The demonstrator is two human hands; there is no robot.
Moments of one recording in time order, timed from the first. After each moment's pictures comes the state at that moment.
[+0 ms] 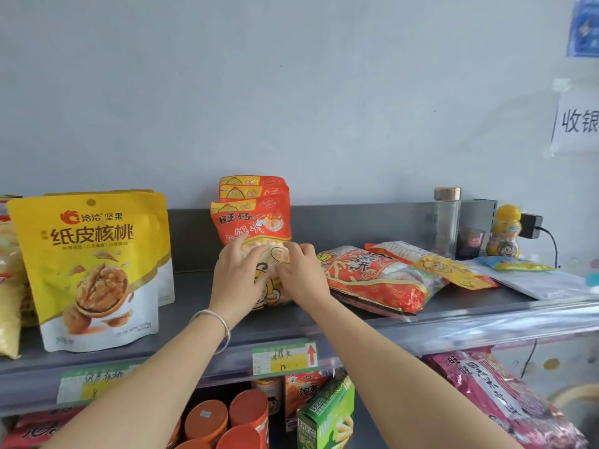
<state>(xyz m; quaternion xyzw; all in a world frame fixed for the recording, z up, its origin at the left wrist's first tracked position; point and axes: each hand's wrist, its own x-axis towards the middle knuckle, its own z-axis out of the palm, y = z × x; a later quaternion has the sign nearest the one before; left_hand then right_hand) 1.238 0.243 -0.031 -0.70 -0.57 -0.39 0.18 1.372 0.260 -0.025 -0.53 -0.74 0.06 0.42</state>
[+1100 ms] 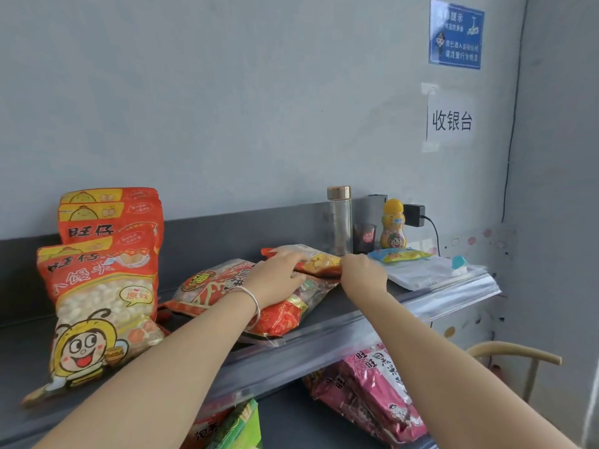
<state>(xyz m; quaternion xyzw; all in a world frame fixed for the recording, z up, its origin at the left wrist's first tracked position) 1.488 0.300 0.001 -0.88 -0.42 -0.20 0.01 1.657 0.269 -0.020 -0.79 -0.57 -0.14 0.19</state>
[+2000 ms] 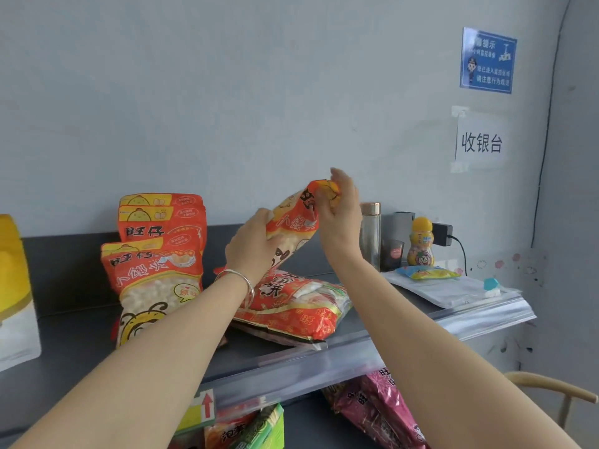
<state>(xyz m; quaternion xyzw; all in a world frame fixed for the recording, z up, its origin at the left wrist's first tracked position) 1.409 0.301 0.044 -0.71 -0.47 -0.52 0.09 1.544 0.251 0.077 -0.40 -0.55 0.01 0.73</state>
